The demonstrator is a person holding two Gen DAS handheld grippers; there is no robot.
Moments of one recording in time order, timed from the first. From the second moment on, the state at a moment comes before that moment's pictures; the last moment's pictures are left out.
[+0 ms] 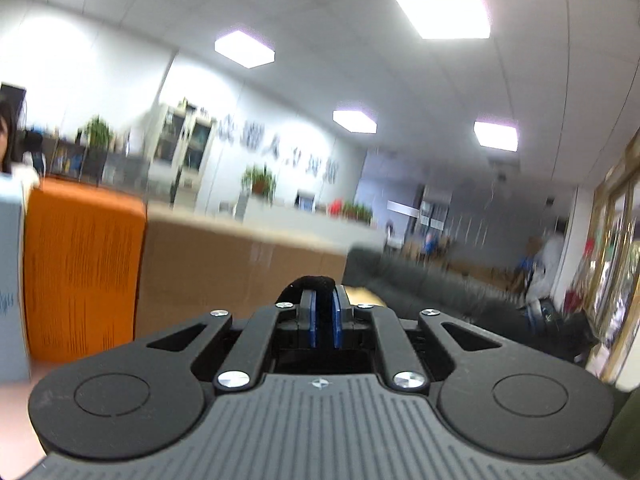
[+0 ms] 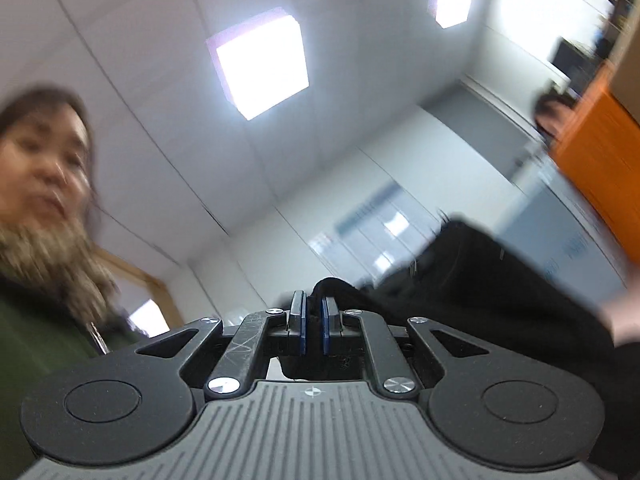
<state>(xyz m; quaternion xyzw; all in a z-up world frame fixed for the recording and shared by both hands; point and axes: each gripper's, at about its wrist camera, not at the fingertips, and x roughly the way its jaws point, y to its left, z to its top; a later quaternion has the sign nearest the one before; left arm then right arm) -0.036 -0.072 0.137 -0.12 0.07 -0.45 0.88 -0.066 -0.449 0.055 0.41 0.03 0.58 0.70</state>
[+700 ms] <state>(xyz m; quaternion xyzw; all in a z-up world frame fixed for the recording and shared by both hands) 0.044 -0.059 0.101 -0.12 0.15 -0.29 0.94 0.096 -0.560 0.012 0.50 0.04 0.29 0.81</state>
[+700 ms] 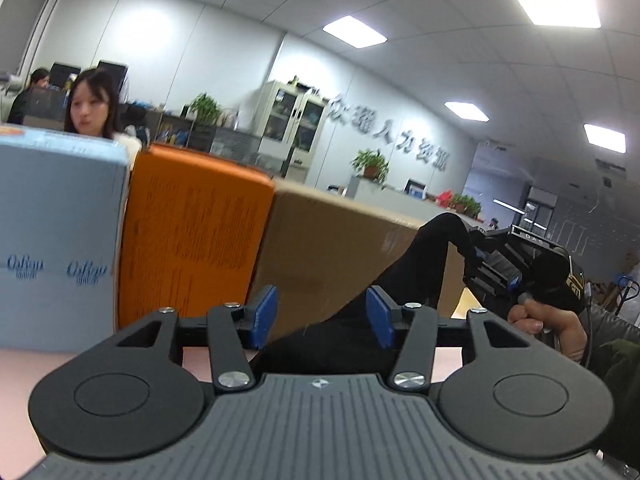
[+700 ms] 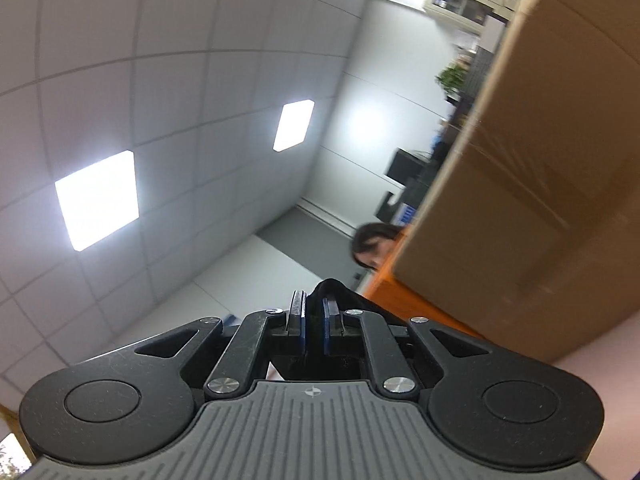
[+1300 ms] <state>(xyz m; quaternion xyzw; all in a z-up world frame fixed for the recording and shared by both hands) 0.077 -0.112 -0.018 -0.06 0.36 -0.28 0.89 0.112 -0.557 -0.057 0.50 0.13 0.19 0.83</state>
